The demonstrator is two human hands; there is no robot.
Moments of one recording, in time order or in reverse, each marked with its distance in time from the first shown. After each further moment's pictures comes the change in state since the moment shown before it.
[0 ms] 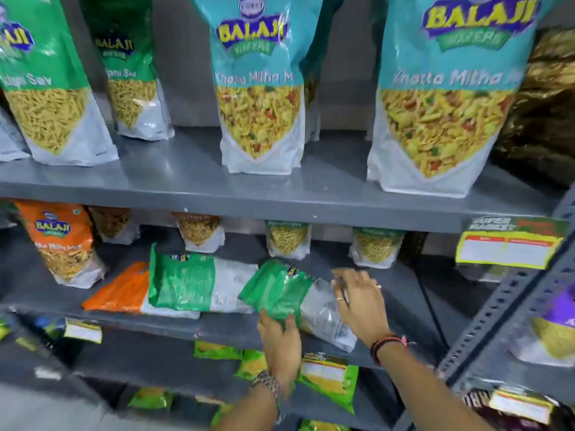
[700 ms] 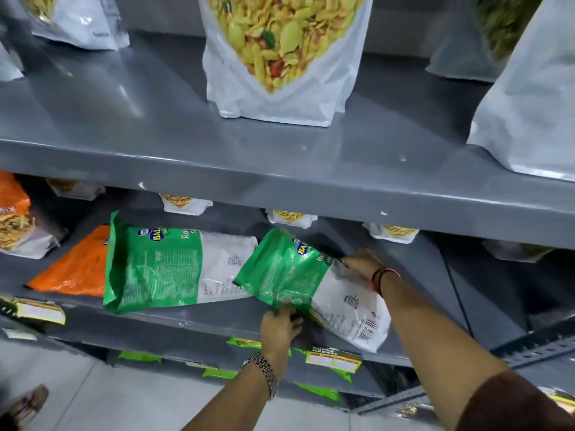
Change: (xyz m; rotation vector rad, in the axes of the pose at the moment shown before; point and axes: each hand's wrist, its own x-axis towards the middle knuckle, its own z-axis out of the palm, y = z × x) left_hand 0.107 -0.059 0.021 -0.363 -0.147 -0.491; right_hand 0.105 0.056 0.113 0.249 -0.577 0.708
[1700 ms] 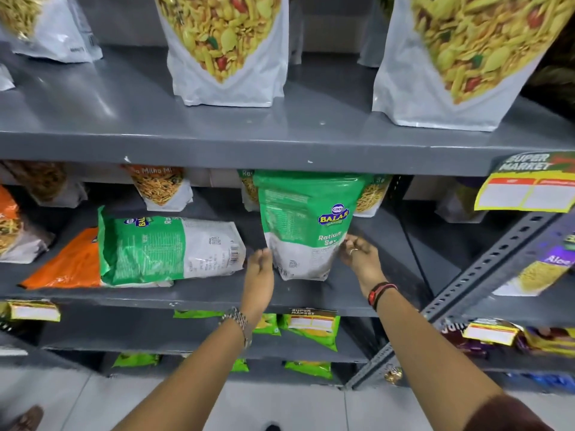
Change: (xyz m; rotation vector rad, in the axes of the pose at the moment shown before) left_hand -0.027 0.018 -0.004 0.455 -0.189 0.437; right_hand -0.080 0.061 -0.001 0.911 0.208 -0.143
